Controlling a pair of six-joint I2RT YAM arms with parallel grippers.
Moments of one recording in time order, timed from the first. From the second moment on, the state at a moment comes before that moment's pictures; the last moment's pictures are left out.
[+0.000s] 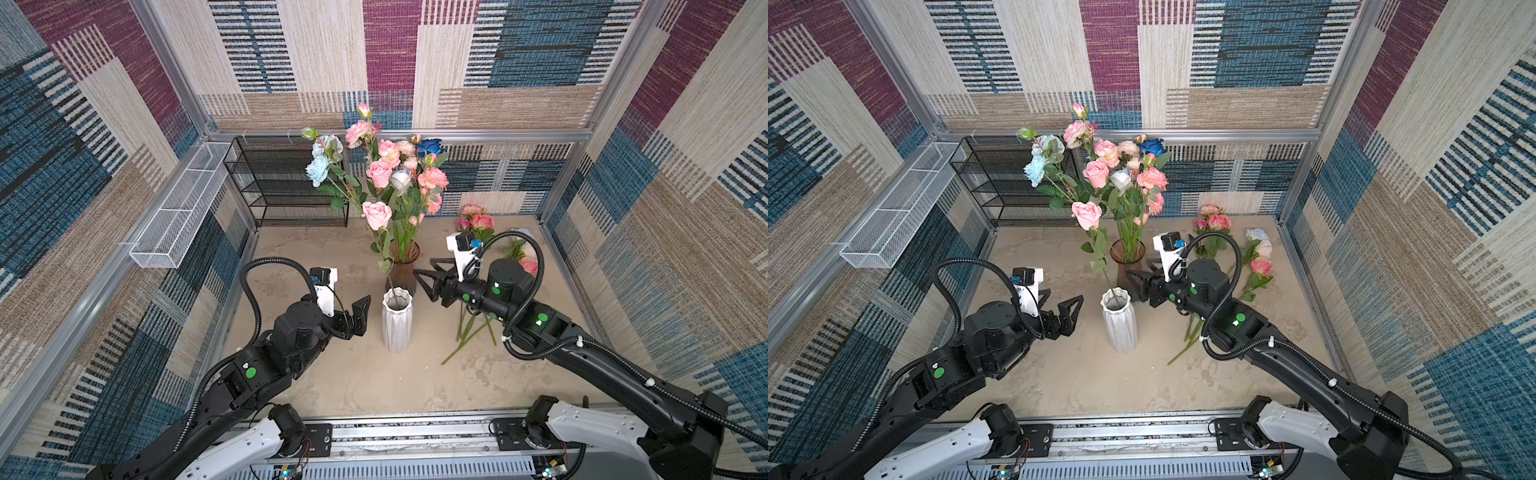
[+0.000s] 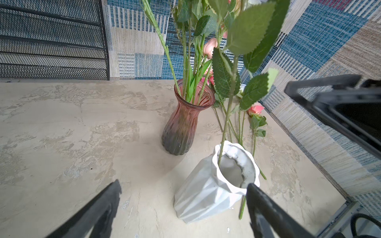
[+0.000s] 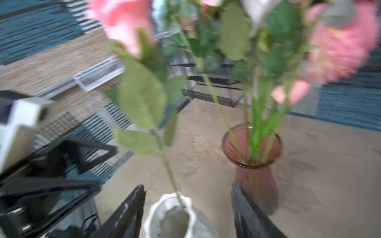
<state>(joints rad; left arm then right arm) -0.84 0.72 0.90 -0.52 -0.36 -0.40 0.65 1.10 0.97 -0.09 -0.10 0.36</state>
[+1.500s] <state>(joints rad) -0.84 0.66 0.88 -0.52 -0.33 -0.39 0.19 2.14 1.49 -0.32 0.13 0.40</state>
